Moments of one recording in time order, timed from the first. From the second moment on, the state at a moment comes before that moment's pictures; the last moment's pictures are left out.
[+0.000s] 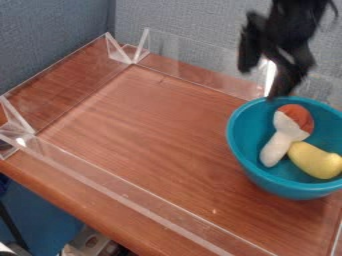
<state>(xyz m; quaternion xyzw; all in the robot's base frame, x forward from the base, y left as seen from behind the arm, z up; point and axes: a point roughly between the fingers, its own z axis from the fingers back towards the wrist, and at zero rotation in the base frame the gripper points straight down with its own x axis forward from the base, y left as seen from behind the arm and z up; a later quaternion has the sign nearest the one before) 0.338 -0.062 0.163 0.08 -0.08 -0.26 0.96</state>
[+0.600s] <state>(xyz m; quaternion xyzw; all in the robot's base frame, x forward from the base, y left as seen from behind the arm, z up) 0.313 -0.029 0.155 0.03 -0.10 -0.28 0.95</state>
